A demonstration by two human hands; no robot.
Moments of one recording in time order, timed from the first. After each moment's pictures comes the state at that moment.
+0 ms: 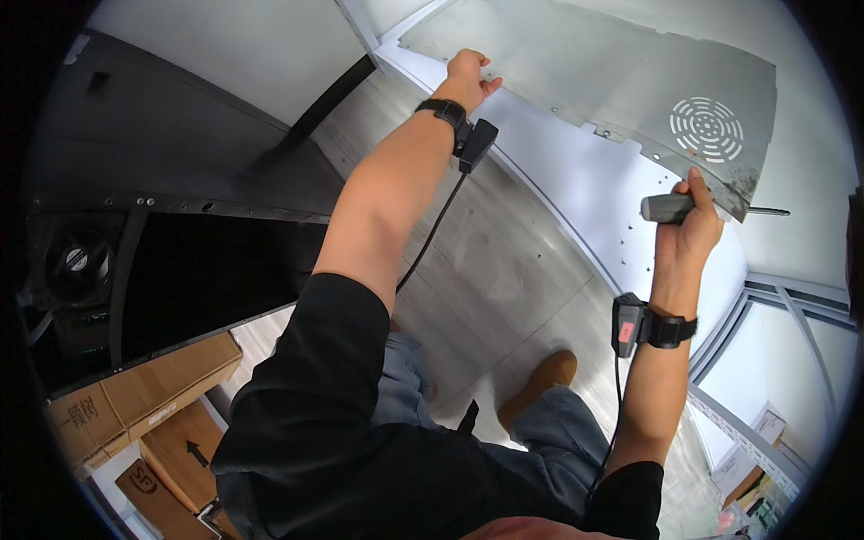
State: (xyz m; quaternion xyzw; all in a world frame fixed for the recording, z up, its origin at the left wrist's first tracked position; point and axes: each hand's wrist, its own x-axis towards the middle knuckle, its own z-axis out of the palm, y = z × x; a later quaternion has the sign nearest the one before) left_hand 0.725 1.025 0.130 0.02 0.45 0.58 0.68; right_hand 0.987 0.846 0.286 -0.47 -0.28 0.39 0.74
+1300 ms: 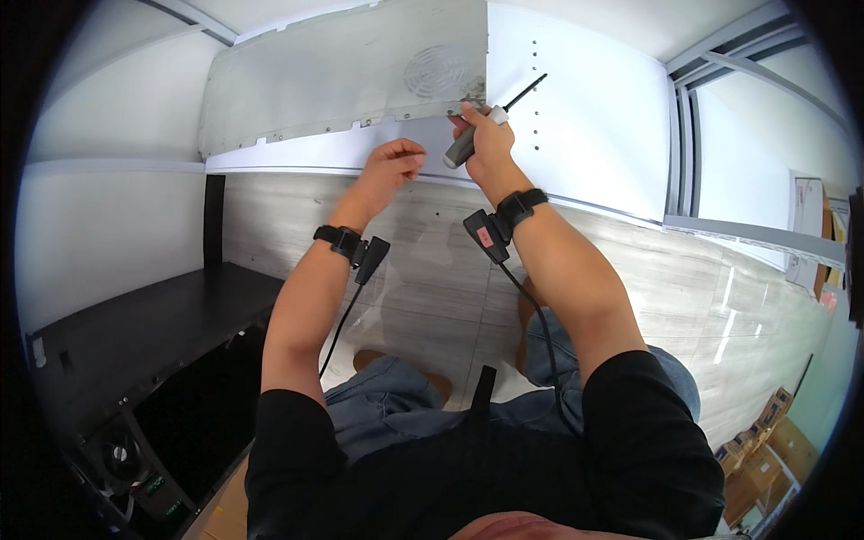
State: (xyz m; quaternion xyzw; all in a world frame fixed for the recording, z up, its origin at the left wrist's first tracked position) left_hand 0.901 0.899 0.114 0.45 0.30 0.26 0.80; right_hand 1.076 0.856 0.151 -0.48 -0.01 0.47 0.74
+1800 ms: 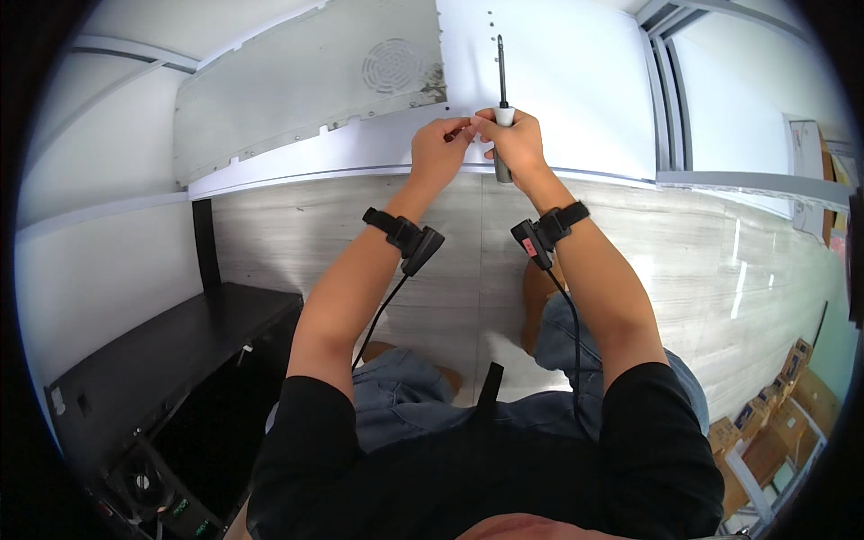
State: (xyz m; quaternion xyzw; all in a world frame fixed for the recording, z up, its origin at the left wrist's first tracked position) left_hand 1.025 0.849 0.114 0.70 0.38 0.32 0.51; right_hand 1.141 0.783 0.159 -0.69 -0.23 0.40 0.56
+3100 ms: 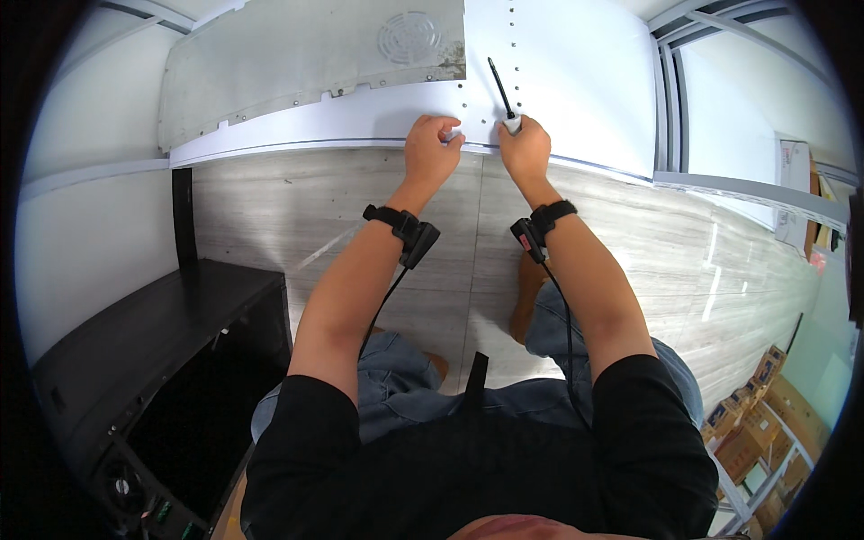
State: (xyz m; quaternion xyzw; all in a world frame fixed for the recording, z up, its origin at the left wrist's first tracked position) left_hand 1.000 0.838 0.059 0.74 0.43 0.33 0.40; right_hand 1.148 0.772 0.073 -0.87 -0.39 0.07 0.30
